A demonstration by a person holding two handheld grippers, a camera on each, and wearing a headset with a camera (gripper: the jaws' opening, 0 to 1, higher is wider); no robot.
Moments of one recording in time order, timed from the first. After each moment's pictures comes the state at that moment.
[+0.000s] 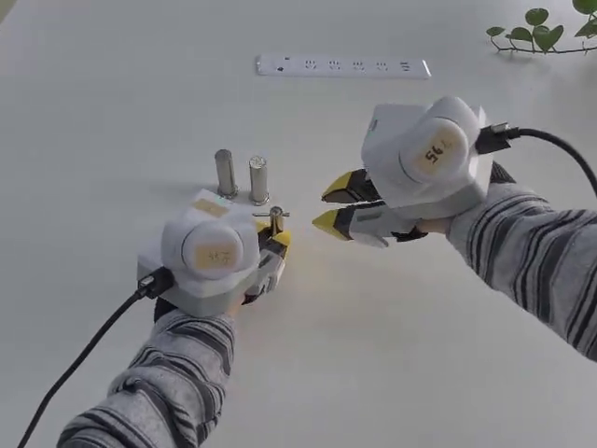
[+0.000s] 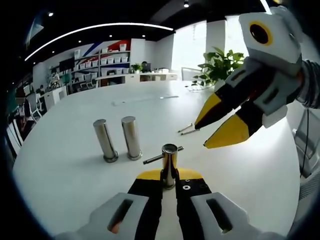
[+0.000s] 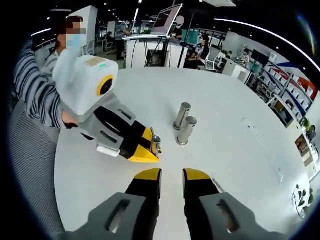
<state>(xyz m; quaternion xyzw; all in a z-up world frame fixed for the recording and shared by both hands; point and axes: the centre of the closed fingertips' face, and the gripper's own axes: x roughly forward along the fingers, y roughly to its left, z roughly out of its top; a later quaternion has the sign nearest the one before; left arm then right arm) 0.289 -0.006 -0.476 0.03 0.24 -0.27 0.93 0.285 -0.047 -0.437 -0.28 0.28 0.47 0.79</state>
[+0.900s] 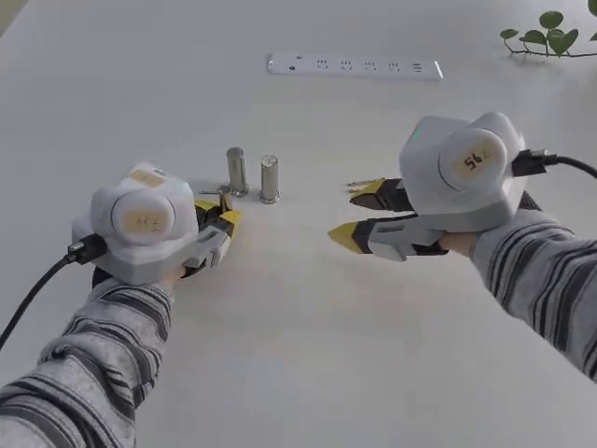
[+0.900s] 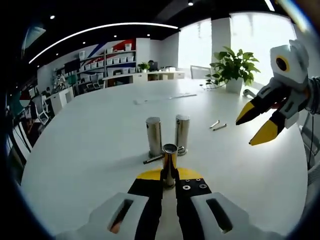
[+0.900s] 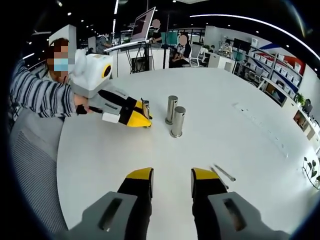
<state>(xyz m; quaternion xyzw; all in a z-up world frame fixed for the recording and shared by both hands) 0.309 0.062 -0.475 0.05 0.24 -0.25 0.94 0.286 -0.058 -0.448 -0.21 0.30 0.44 0.82</state>
